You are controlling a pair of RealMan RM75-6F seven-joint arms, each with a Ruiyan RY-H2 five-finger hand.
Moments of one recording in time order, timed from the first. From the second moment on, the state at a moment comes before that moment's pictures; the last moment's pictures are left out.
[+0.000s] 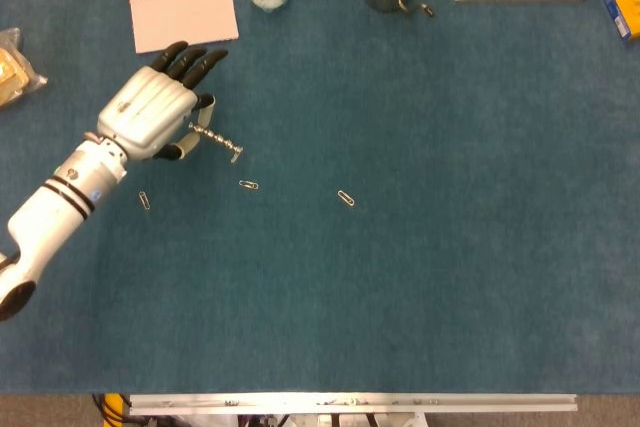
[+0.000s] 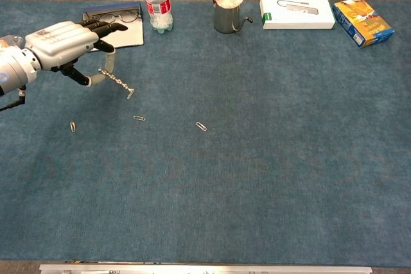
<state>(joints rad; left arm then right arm) -0.73 -1.36 0.01 -1.32 1.50 0.95 -0.04 0.24 -1.19 0.19 -1.53 -1.34 1.36 0.07</state>
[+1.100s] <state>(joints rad) -0.68 -1.40 0.02 -1.38 1.50 0.95 0.02 0.22 -1.19 0.18 -1.53 -1.35 1.38 0.10</state>
